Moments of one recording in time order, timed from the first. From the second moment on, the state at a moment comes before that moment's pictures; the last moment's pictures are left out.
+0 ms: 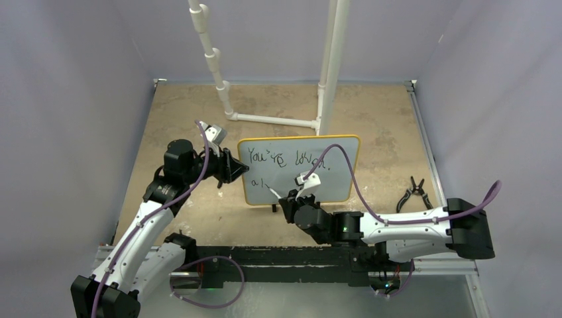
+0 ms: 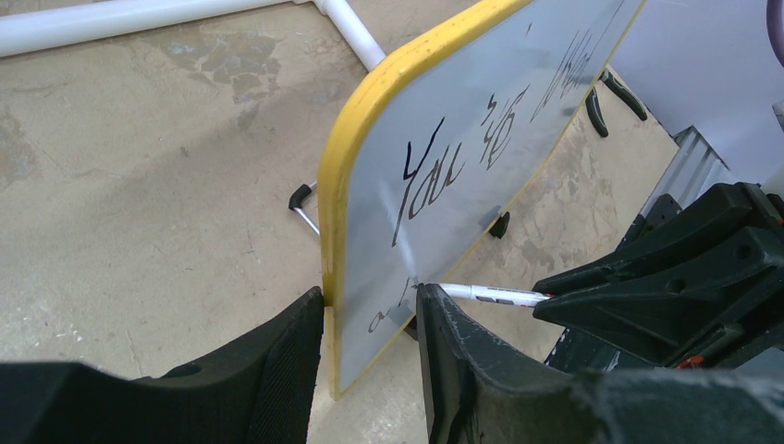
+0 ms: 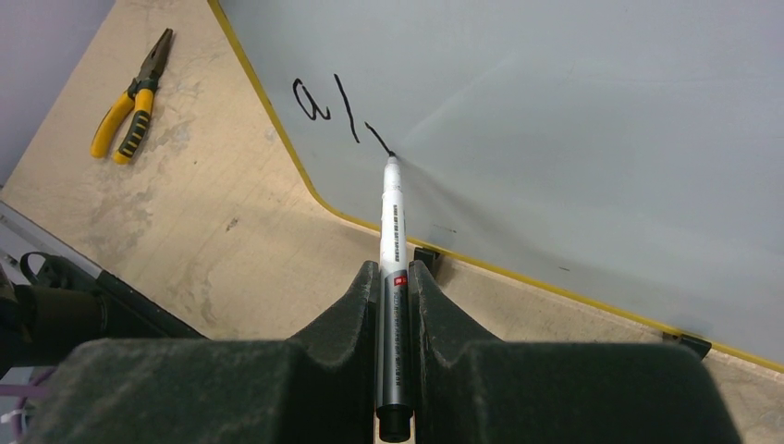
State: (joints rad) left arm -0.30 0.82 0.68 -0.23 0.57 -0.20; right arm 1.41 1.17 0.62 0.07 0.80 0.72
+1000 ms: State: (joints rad) left arm -0.30 0.82 0.68 -0.23 0.57 -0.20; right arm 1.42 1.14 0.62 0.04 0.83 0.76
